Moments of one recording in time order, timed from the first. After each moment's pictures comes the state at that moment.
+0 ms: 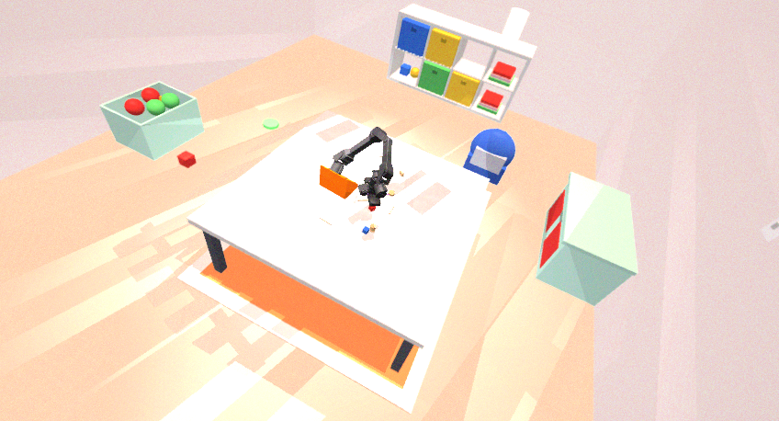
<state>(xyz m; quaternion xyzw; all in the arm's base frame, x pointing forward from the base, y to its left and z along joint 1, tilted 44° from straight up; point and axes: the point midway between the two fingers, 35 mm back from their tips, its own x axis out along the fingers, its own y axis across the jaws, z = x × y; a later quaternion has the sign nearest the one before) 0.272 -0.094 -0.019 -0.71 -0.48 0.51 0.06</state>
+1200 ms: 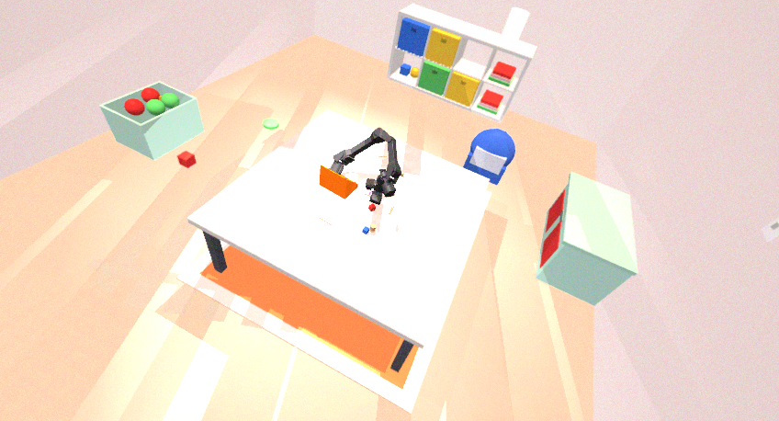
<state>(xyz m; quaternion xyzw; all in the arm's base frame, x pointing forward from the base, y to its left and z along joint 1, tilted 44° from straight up) 0.293 -0.067 0.009 -0.66 -0.38 0.61 0.22</state>
